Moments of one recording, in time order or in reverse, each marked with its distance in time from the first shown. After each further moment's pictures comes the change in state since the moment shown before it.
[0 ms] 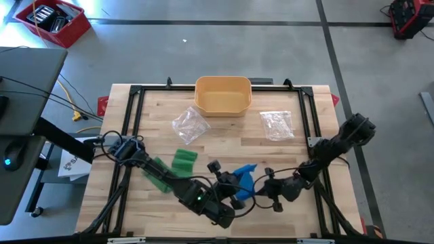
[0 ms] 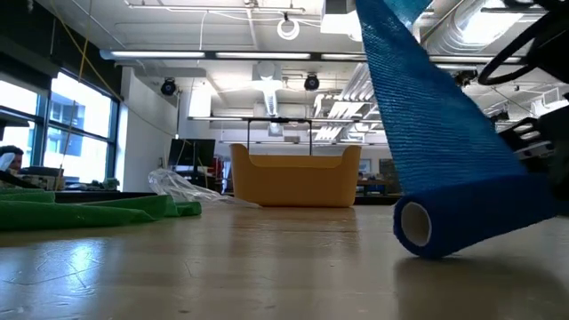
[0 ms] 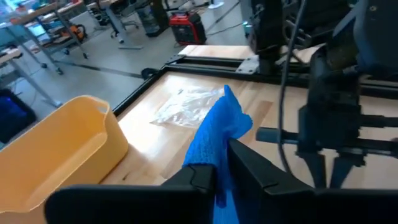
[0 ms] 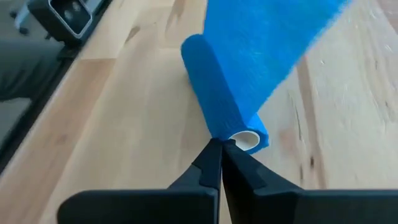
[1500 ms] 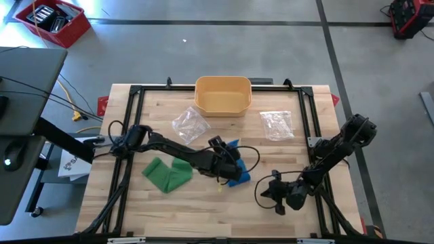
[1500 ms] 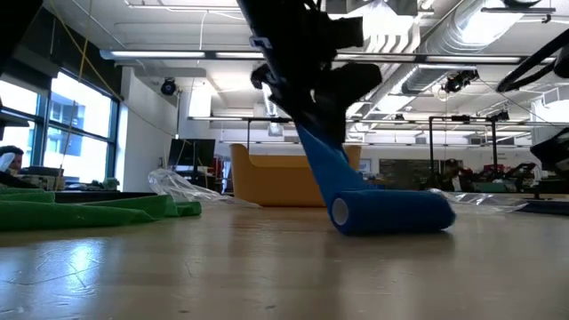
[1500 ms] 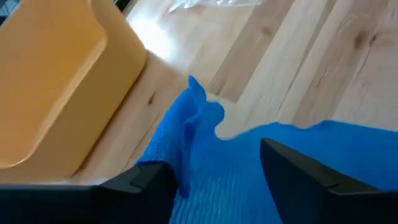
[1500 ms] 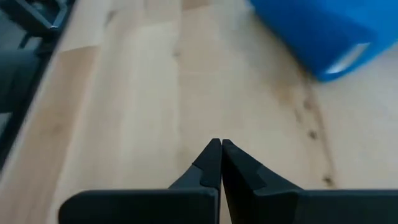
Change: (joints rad) left arm 0.286 -0.025 -0.334 -0.036 0.315 -0.010; right arm 0.095 0.000 0.041 -0.183 0.104 0.252
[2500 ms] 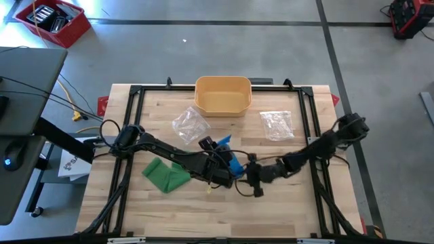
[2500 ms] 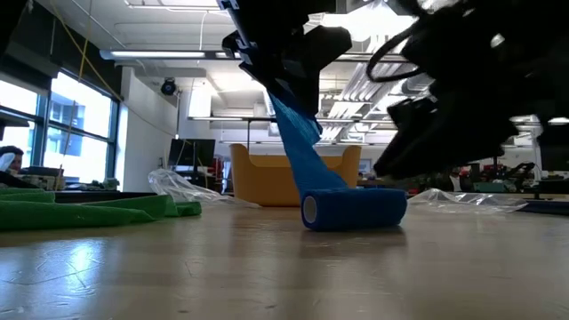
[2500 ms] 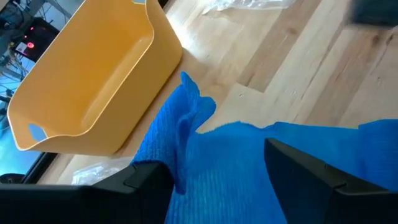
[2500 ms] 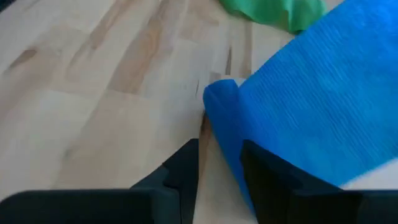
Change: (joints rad) left arm -0.058 -0.077 0.000 -0.195 -0.097 -0.146; right arm -0.442 0.062 0.128 0.104 -0.244 -0.732
